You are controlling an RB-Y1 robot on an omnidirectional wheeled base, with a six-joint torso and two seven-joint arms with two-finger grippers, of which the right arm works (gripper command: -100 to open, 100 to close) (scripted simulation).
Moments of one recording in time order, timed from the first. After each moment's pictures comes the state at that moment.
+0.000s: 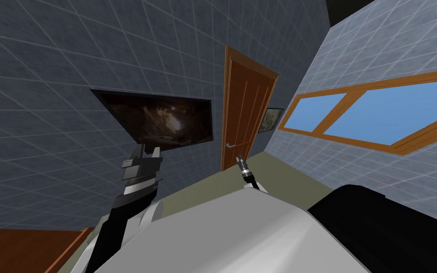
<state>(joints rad) 0.25 -0.21 -0.02 -1.35 -0.07 -0.81 -0.17</state>
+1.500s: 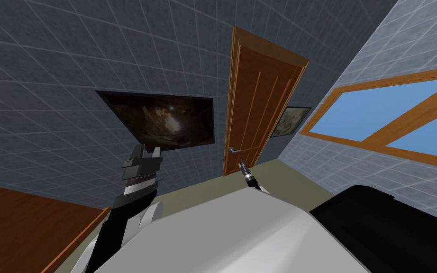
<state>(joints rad) 0.16 -0.30 0.01 -0.97 -0.08 -0.87 -0.25</state>
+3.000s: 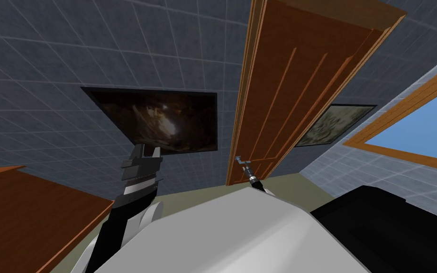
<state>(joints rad) 0.08 -0.36 -0.01 -0.71 -0.10 -0.92 -0.30</state>
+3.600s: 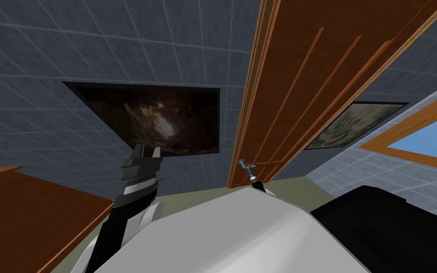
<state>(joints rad) 0.08 -0.36 -0.02 -0.69 -0.11 -0.92 -0.30</state>
